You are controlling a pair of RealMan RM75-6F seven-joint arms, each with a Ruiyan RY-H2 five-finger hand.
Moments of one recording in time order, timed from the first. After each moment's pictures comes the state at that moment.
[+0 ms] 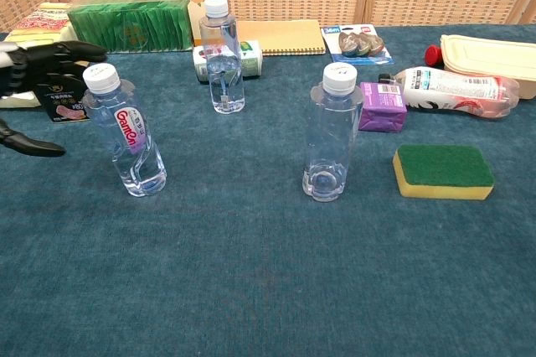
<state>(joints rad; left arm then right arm) -0.52 -1.33 0.00 -1.32 1.71 1.11 -0.83 0.13 -1.14 -0.02 -1.58 -1.64 1.59 0.23</state>
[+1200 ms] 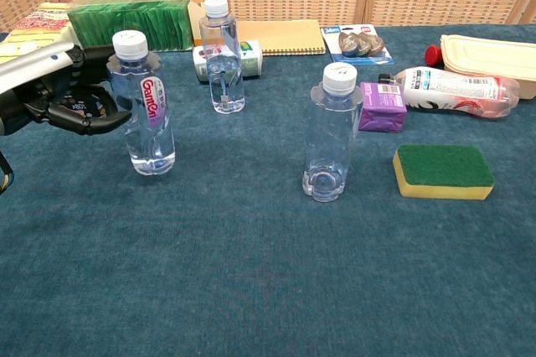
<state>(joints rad) -0.54 -1.55 -0.03 -1.26 1.61 1.21 -0.72 0.10 -1.12 0.01 -1.58 -1.64 1.58 0.28</state>
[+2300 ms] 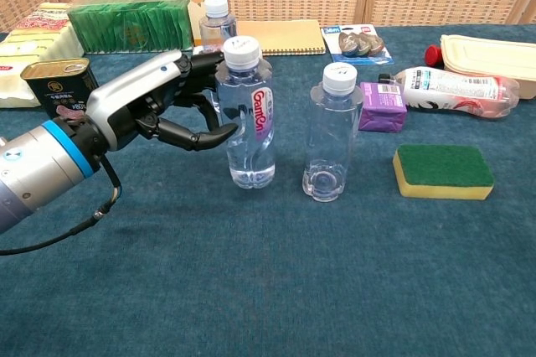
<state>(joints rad) -0.65 -1.78 -0.06 -1.23 1.63 1.20 -0.65 0.10 -1.11 0.02 -1.59 -1.64 1.56 0.31</state>
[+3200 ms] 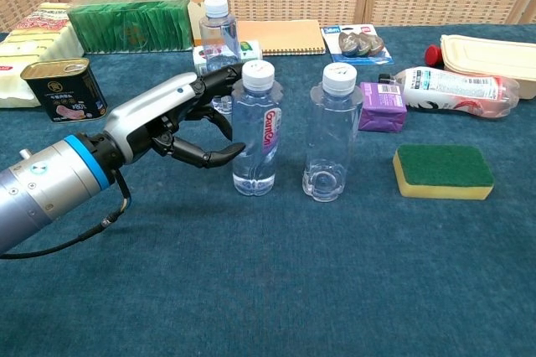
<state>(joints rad) -0.68 -1.84 -0.03 -1.13 1.62 1.18 -0.66 0.10 -1.10 0.02 -1.59 -1.63 1.55 0.32</state>
